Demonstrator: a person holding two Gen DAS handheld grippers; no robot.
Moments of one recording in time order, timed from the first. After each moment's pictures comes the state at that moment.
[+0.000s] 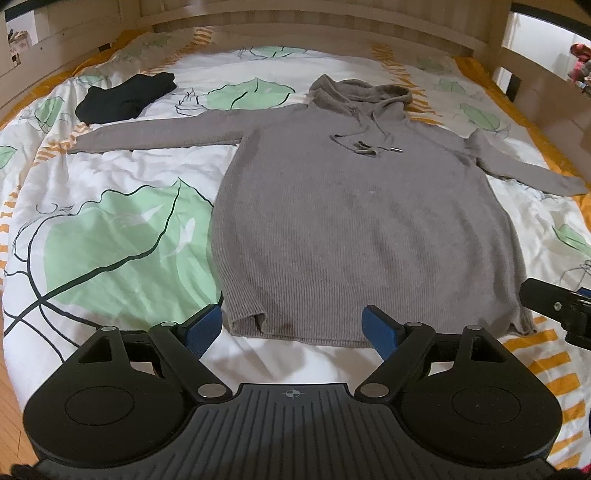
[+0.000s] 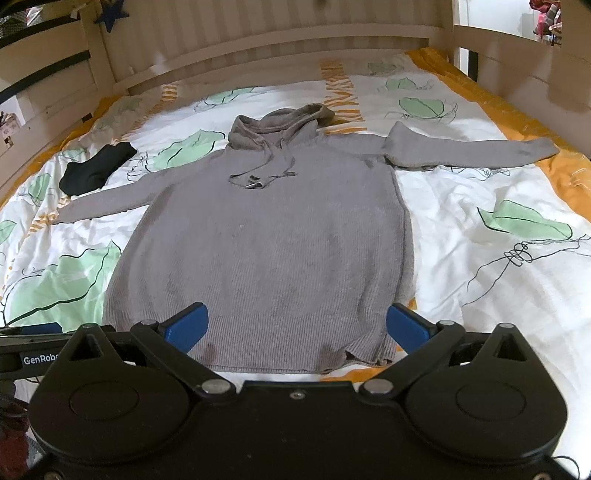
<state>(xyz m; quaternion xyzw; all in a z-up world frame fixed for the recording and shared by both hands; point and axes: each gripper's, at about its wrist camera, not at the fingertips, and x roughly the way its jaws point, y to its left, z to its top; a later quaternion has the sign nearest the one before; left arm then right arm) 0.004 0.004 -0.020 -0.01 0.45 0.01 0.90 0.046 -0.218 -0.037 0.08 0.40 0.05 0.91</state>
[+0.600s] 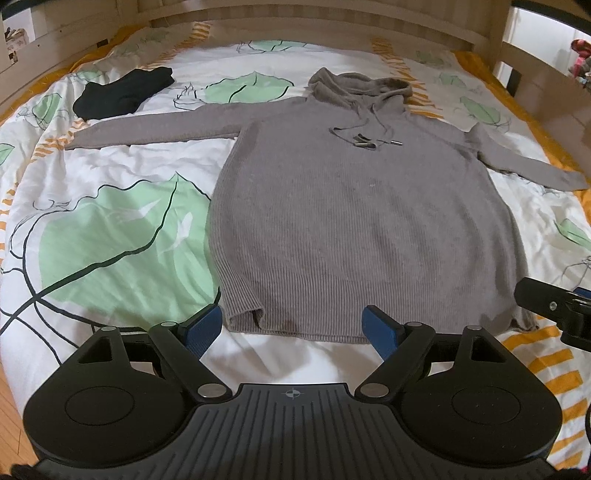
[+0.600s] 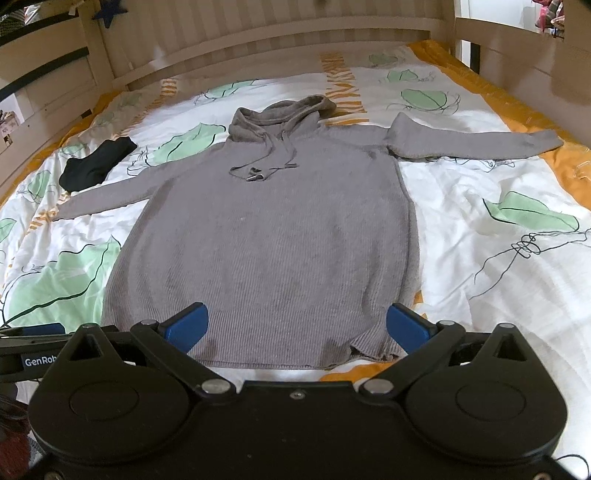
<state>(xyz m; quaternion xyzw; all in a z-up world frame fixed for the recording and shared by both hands) 0.006 0.003 -0.024 -0.01 0.45 0.01 0.89 0.048 -0.216 -0.043 0.09 0.41 0.05 0.91</state>
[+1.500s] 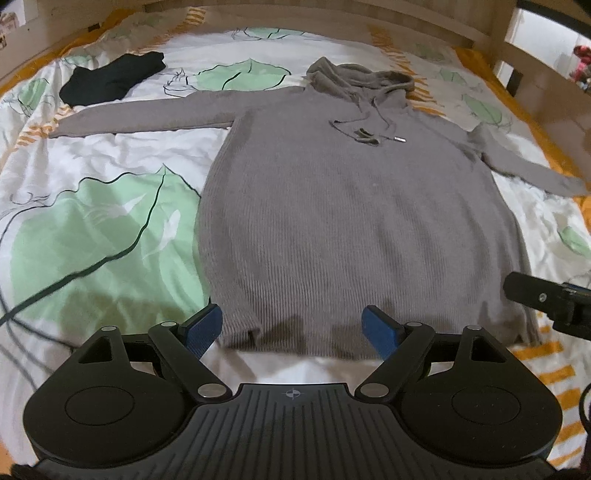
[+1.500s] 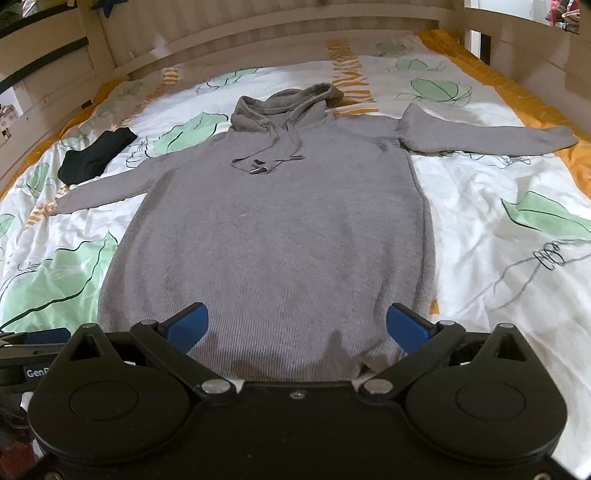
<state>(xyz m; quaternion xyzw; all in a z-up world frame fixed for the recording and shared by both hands) 0.037 0.016 -0.037 -0.04 0.47 -0.01 0.88 0.081 -0.209 -0.053 0.08 0.43 0.06 0.90</state>
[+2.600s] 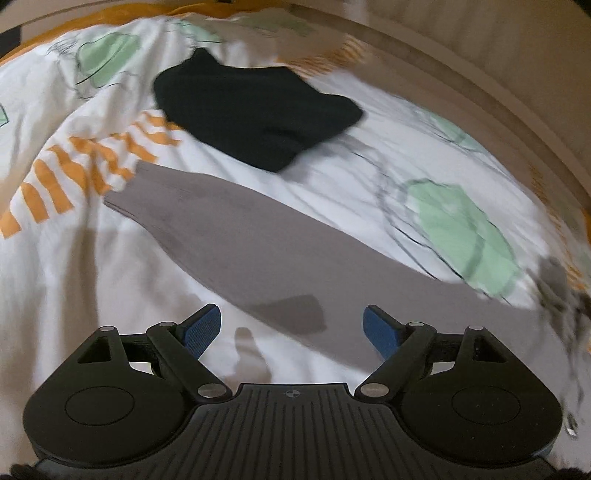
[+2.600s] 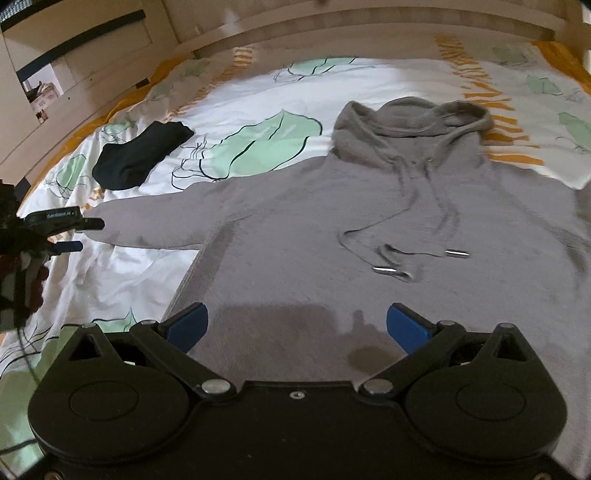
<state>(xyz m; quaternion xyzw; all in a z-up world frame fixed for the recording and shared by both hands) 0.315 0.341 -0.085 -0.19 0.40 0.11 0.89 0.288 -0.099 -0.088 0.07 0.43 0.19 0.88</state>
